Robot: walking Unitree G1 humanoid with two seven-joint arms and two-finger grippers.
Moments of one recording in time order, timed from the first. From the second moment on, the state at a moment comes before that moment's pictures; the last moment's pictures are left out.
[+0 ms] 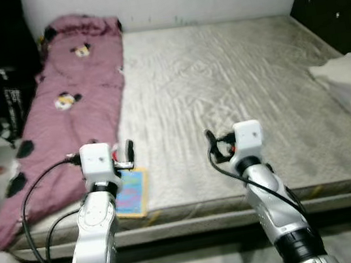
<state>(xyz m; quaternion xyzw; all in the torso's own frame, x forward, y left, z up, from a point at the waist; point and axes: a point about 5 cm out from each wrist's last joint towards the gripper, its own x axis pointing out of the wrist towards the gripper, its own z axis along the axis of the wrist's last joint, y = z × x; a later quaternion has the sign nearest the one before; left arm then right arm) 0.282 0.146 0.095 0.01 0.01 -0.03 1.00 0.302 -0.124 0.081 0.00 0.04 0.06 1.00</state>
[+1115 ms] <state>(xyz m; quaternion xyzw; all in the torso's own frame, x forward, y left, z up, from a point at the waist) 0.282 0.125 0.102 0.00 -0.01 -0.07 1.00 0.300 -0.140 0.076 -0.01 0.05 0.04 1.00</state>
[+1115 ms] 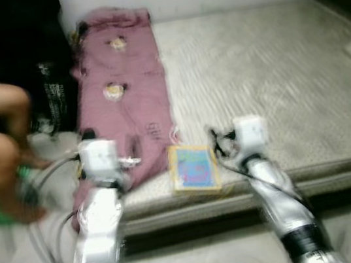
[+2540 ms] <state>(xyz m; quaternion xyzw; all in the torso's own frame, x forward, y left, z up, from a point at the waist) 0.285 0.119 0.109 0.00 -0.03 -0.09 1.00 0.303 -0.144 0.079 -0.01 0.05 0.03 1.00</state>
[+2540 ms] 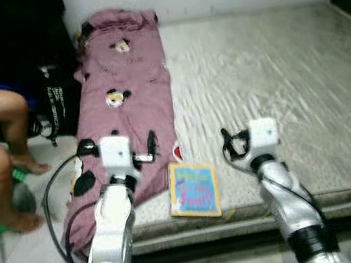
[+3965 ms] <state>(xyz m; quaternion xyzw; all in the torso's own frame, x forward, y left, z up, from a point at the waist) 0.284 0.129 0.101 0.00 -0.01 -0.08 1.00 0.303 -0.128 0.077 0.00 0.05 0.05 1.00</state>
